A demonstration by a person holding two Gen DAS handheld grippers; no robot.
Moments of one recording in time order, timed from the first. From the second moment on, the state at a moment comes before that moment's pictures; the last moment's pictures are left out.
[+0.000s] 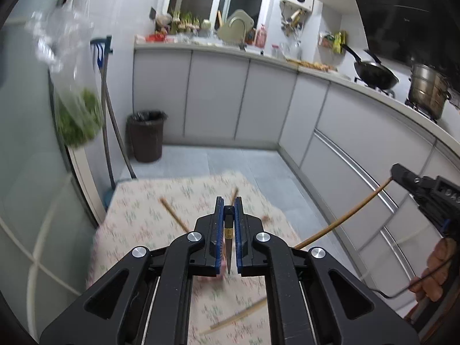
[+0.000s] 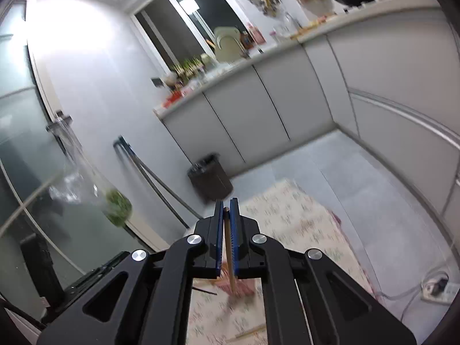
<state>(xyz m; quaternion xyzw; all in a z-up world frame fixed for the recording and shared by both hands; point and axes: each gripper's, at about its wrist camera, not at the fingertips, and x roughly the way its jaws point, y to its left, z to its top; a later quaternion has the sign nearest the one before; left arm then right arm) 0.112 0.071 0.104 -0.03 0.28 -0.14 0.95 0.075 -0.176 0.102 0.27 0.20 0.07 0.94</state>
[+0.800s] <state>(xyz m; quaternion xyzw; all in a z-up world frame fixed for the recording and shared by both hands) 0.173 0.126 0.076 -0.11 0.28 -0.08 0.95 0.171 -0.118 0.087 0.22 0.22 0.09 0.95</state>
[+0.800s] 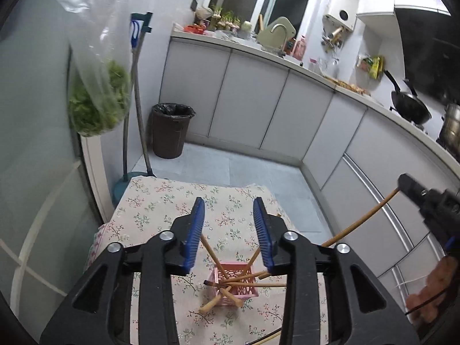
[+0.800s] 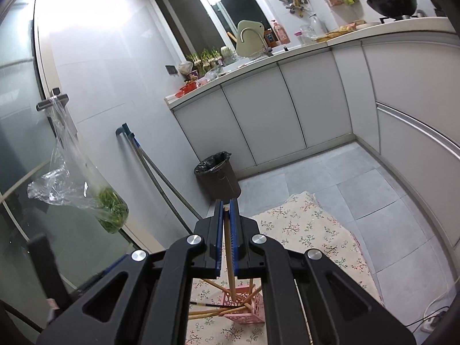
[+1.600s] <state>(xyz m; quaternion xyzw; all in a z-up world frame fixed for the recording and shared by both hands) 0.161 0.108 0.068 -0.06 0.29 -0.05 0.96 0.177 -0.076 0.025 0.15 0.26 0.09 0.95</state>
